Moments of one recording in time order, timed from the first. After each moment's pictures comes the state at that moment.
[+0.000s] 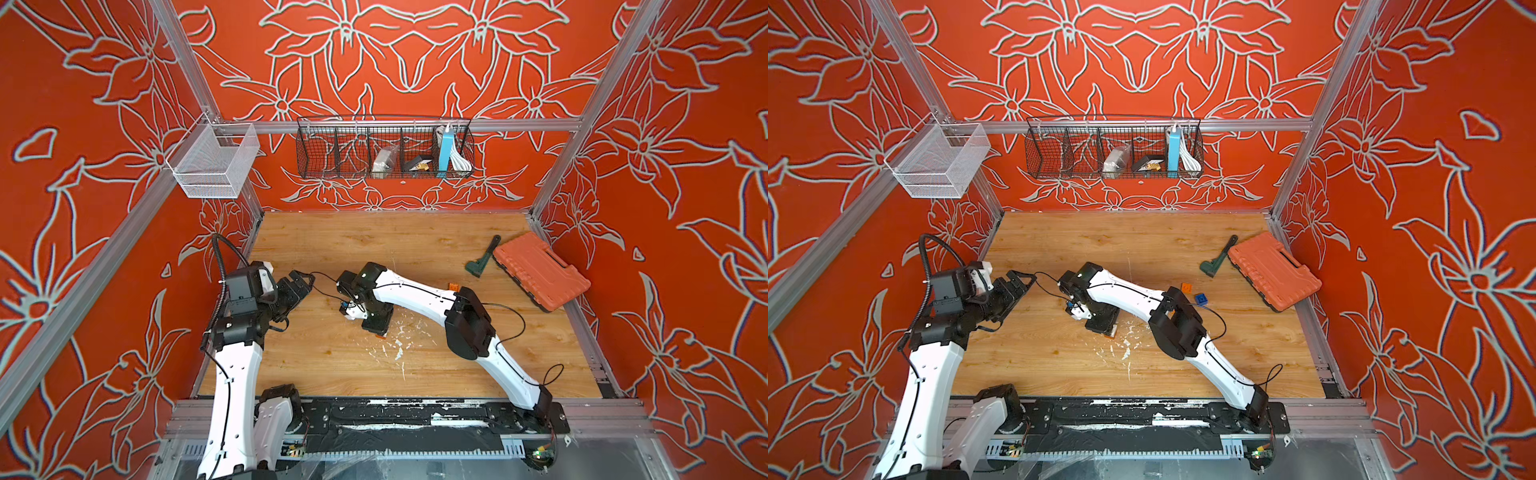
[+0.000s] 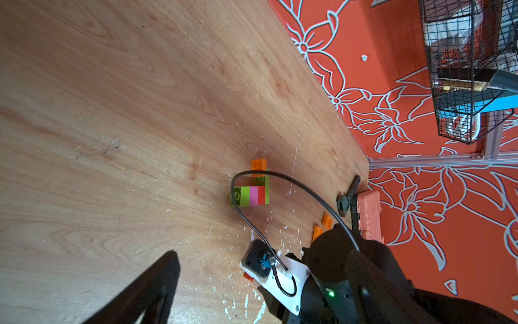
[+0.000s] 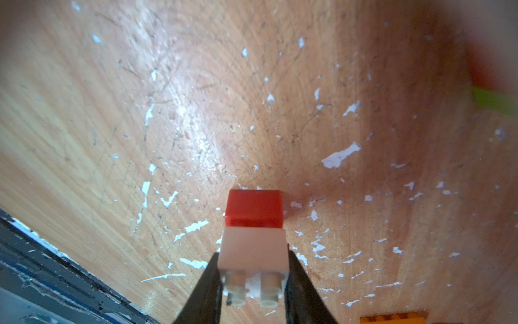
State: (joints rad) left arm 0.28 0.82 0.85 -0.75 0.50 -0.65; right arm 1.07 2.41 2.18 -1.46 0.00 -0.26
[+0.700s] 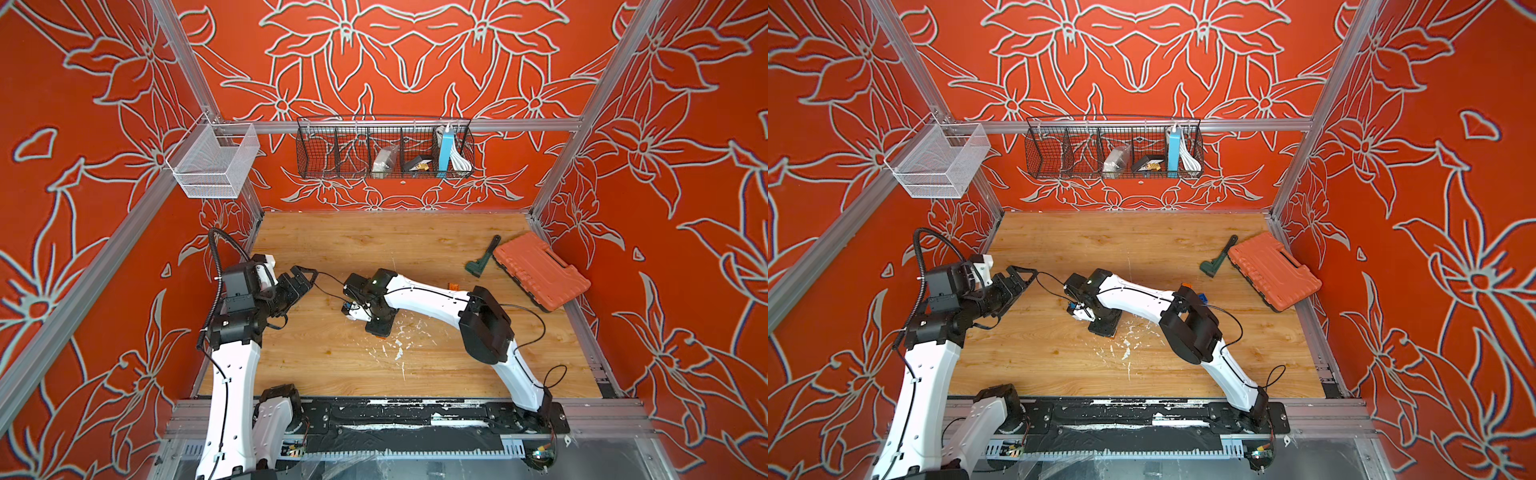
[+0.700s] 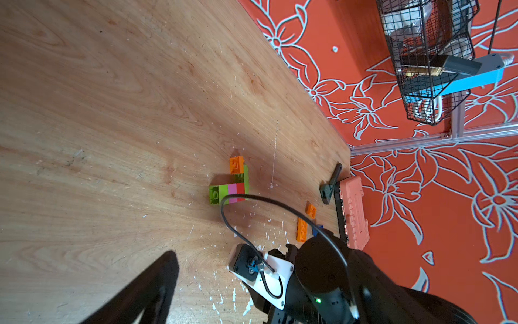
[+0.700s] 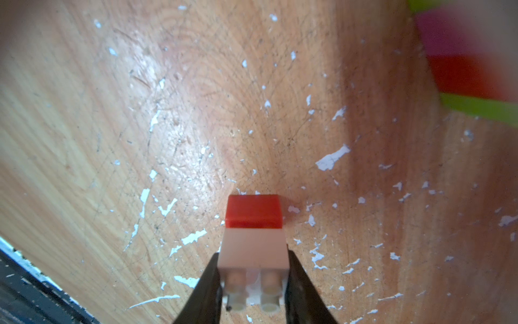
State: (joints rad) left arm 0.28 0.83 0.90 -0.75 0.59 -0.61; right arm 1.07 2.23 1.87 -1.19 -0.01 -0.25
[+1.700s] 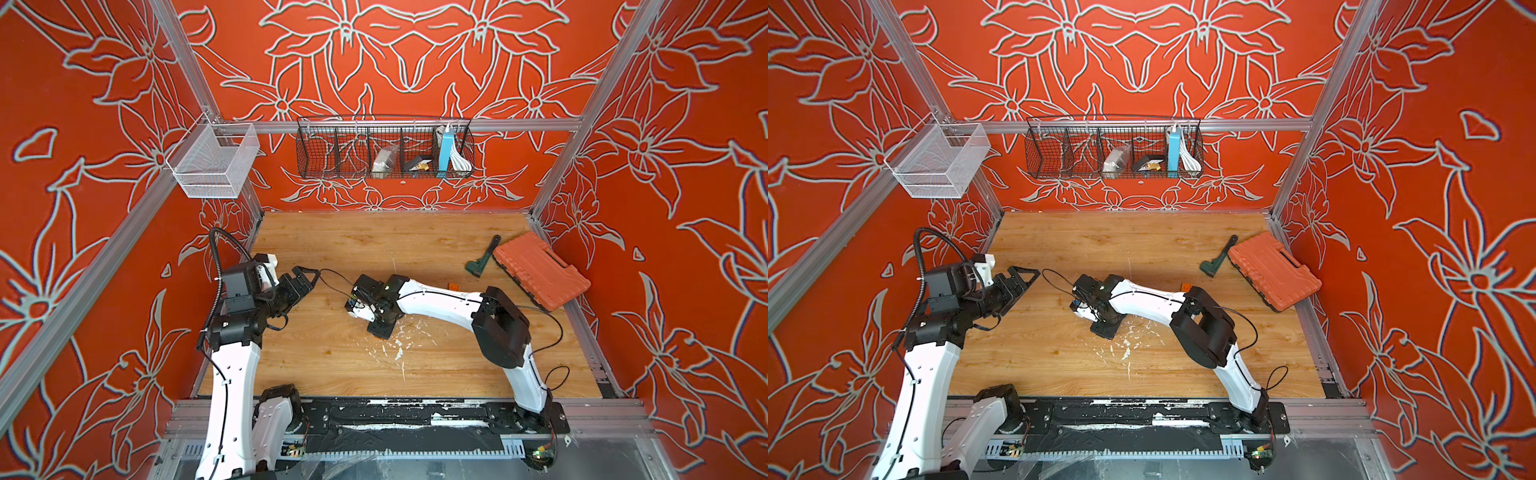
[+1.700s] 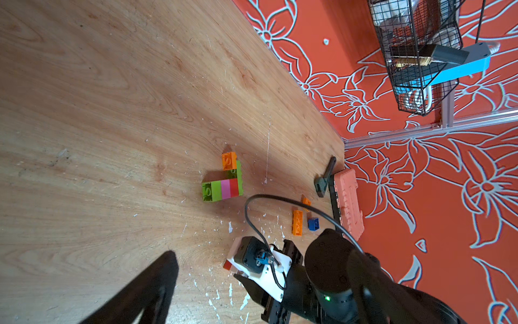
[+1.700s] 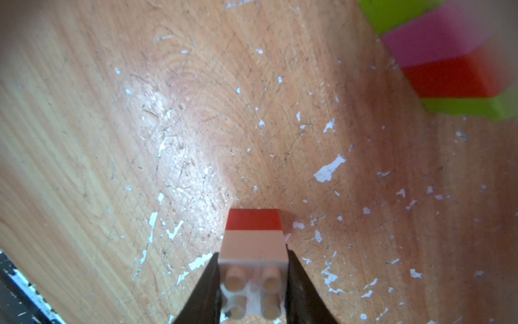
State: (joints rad) left arm 0.27 0.83 0.90 -0.76 0.61 -0.61; right arm 1.06 2.12 1.64 -0.93 -0.06 -0.15
